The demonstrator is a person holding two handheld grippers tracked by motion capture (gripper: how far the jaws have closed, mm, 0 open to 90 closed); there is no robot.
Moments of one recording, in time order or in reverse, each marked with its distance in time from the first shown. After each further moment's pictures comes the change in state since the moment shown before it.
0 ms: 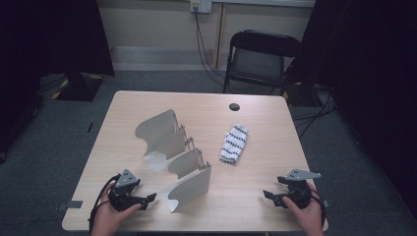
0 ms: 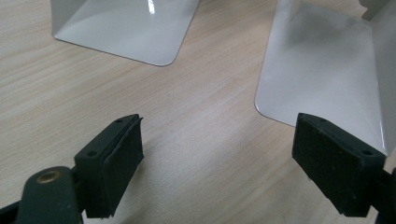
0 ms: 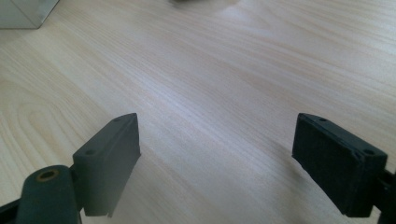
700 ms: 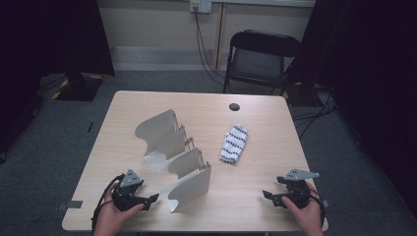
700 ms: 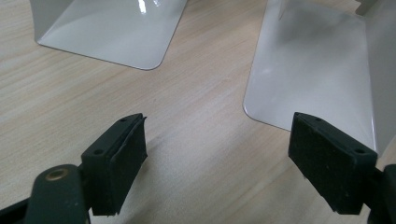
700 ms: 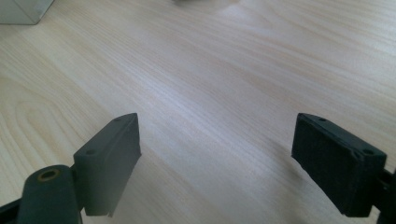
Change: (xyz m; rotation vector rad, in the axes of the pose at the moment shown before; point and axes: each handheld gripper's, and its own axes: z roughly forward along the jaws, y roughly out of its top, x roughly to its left) left arm -0.006 0.005 0.001 0.019 -0.002 0.022; right arm 0.002 0.002 0.001 0.012 -0.005 -0.014
